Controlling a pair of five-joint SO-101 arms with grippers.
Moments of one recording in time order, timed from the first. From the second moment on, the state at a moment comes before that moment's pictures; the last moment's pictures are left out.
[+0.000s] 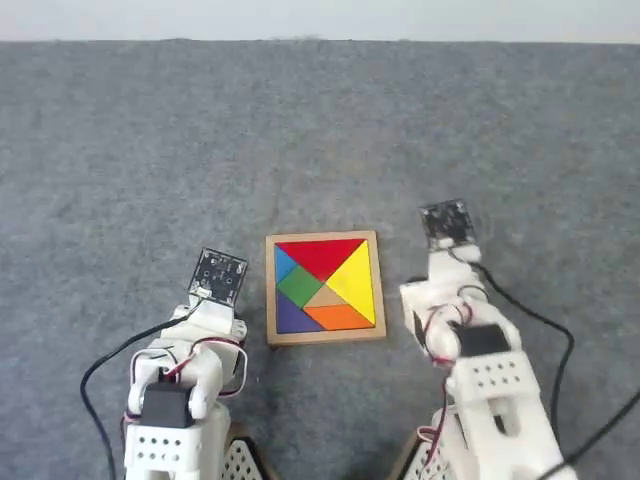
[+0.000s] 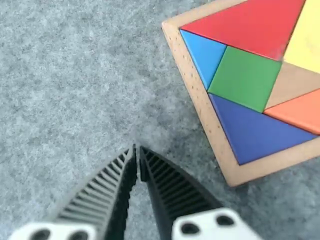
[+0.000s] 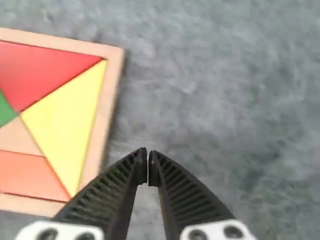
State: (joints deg) left arm -2.5 -103.1 97.1 72.2 -7.8; right arm -12.2 -57.2 79.5 38.7 2.1
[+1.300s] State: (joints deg) left arm -2.5 -103.1 97.1 72.2 -7.8; right arm -10.1 -96.0 96.0 49.1 8.8
